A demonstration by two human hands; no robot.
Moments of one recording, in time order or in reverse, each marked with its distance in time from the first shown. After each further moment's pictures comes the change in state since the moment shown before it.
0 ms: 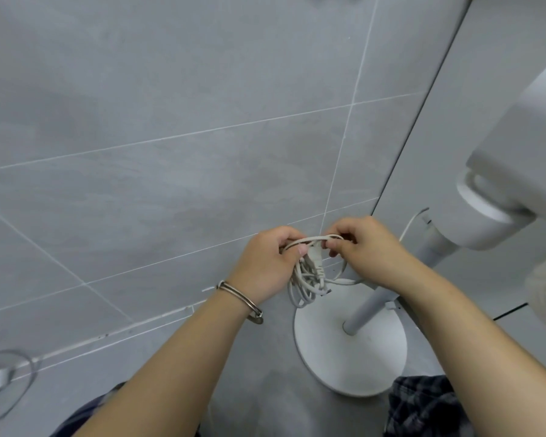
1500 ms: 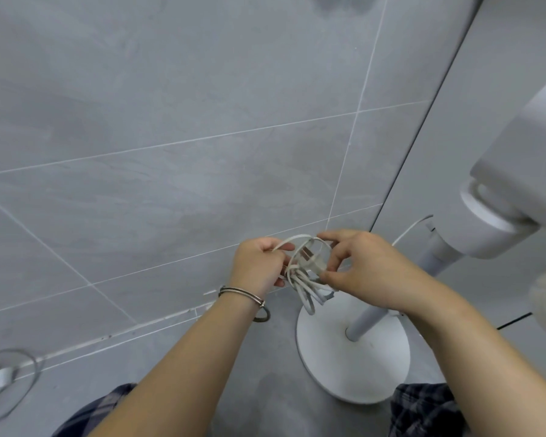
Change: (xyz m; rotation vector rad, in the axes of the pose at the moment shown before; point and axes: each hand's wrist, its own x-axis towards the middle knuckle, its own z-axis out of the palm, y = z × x) left_hand 0.003 -0.004 -0.001 -0.349 0.199 -0.410; right_hand -0.018 -0.016 0.001 -0.212 -0.081 -0.075
